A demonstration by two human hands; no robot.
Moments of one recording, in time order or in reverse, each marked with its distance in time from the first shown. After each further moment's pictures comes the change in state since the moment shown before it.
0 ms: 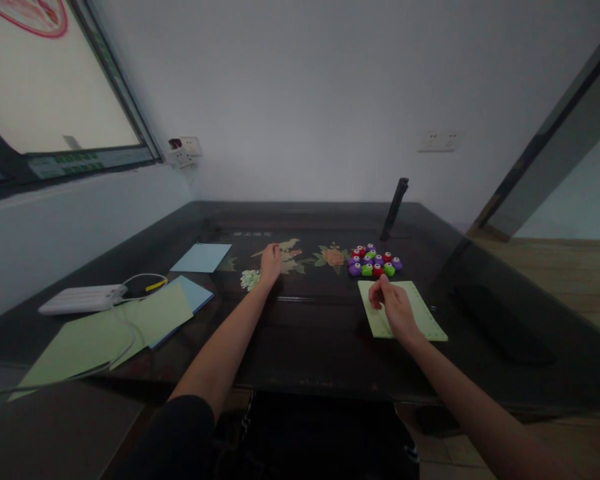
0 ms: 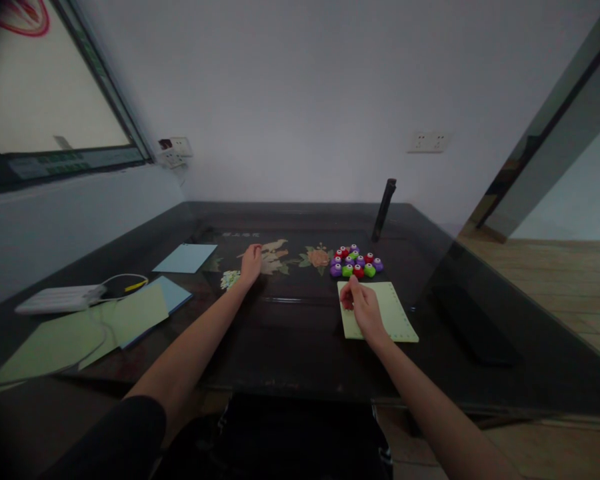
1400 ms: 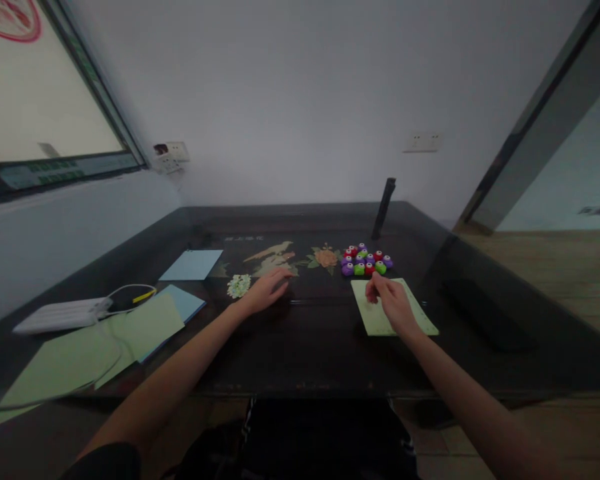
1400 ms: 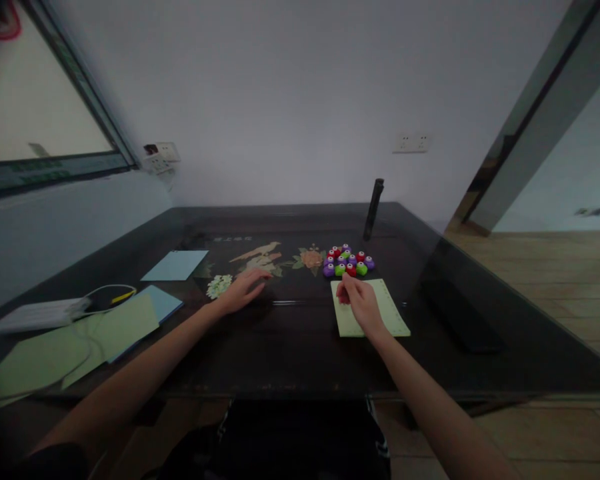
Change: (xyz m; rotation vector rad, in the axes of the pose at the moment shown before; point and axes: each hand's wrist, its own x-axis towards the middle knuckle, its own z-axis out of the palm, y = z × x) left_hand -0.062 0.052 -0.069 0.115 -0.696 0.531; right_hand 0.004 -0.012 -0.009 -0.061 0.008 -0.045
